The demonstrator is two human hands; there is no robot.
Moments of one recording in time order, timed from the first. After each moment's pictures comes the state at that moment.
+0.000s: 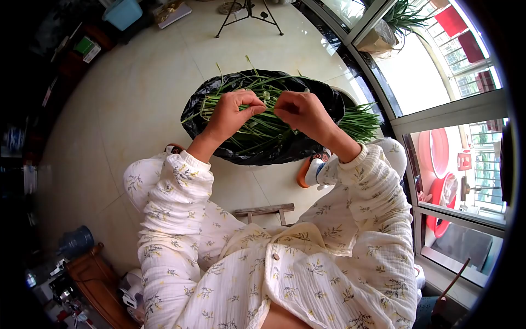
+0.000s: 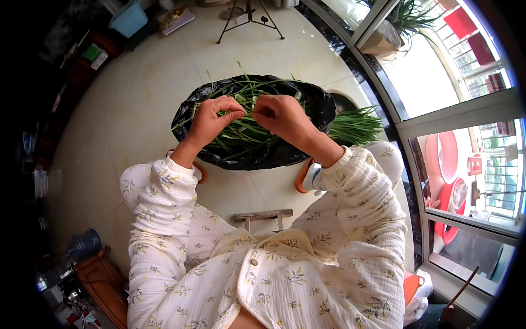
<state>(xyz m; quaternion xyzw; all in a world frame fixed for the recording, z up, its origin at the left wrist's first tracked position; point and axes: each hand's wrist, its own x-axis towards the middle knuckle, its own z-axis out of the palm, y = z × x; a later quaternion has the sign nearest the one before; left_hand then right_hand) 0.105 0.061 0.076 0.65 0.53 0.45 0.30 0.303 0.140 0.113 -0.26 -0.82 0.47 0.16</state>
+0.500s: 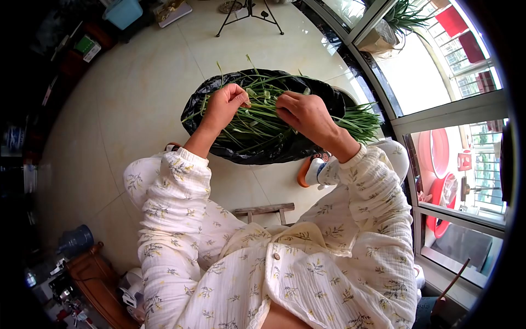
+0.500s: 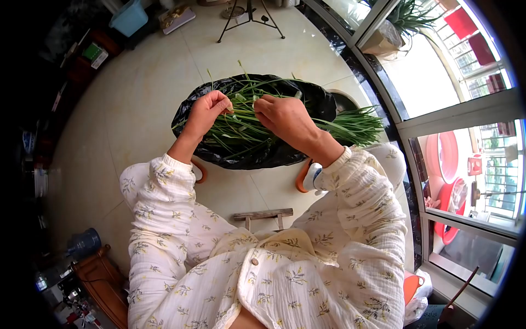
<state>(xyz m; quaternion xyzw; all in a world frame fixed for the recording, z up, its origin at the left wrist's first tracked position) 0.084 0.071 0.038 0.48 0.57 0.51 0.44 0.304 0.144 0.102 -0.14 -0.94 0.20 0.23</state>
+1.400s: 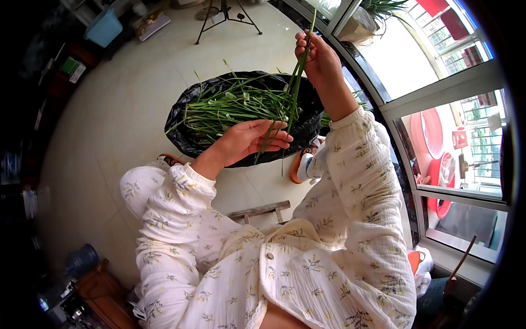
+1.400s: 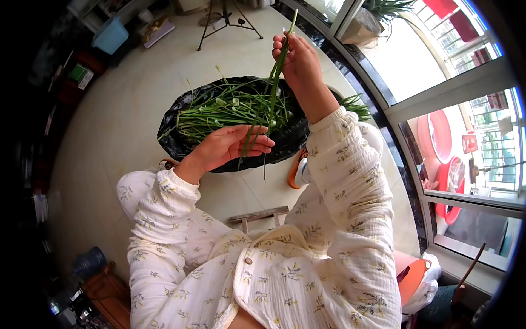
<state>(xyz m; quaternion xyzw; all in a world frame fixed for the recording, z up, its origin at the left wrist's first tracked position) 0.163 0.047 0.079 0.31 0.29 0.38 0.82 0.321 0.250 0.105 -0.14 -0.27 0.81 0.50</state>
